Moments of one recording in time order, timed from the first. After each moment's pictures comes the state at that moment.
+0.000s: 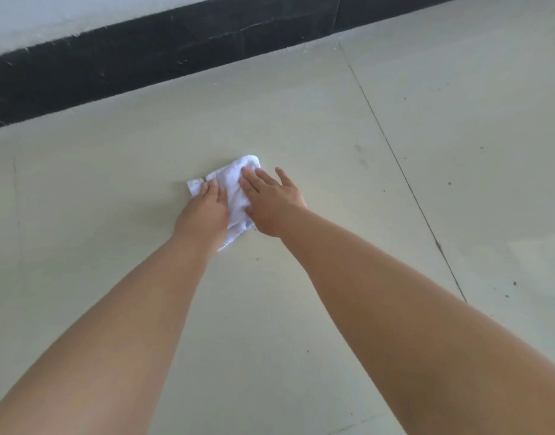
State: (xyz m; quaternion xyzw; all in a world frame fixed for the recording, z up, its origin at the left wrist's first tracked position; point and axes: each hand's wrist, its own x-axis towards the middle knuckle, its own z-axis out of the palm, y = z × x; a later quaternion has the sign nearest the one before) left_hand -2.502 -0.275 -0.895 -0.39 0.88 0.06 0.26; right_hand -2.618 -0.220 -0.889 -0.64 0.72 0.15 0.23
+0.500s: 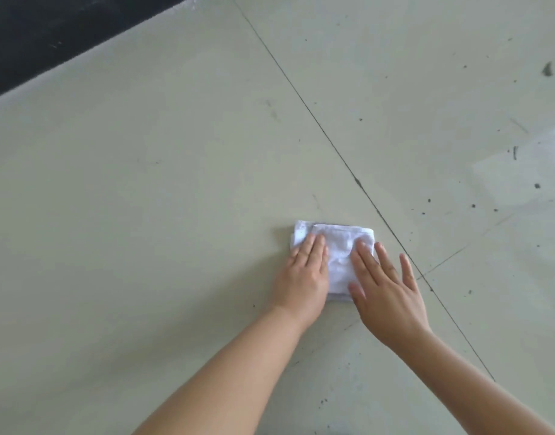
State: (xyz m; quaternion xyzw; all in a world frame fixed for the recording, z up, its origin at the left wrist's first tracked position) left_hand -2.564 -0.049 -0.898 -0.10 0.97 0.15 0.18; right_hand -2.636 0.082 -0.888 -0.40 0.88 0.12 0.24
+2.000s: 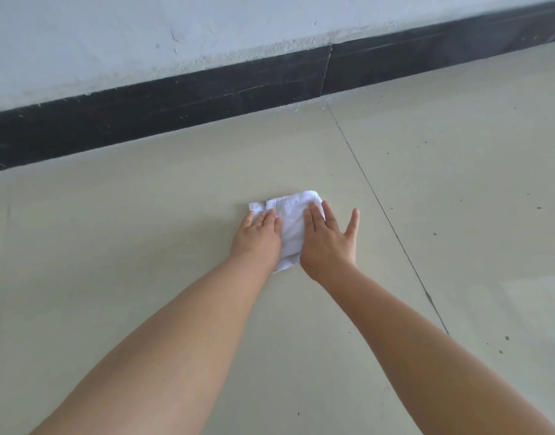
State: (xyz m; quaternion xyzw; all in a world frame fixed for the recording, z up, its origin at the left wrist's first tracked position) left_hand -2.581 -0.252 -0.868 -0.31 0.90 0.07 0.29; right_hand -2.666 -0.178 -0.882 -0.48 0.84 0.16 0.20
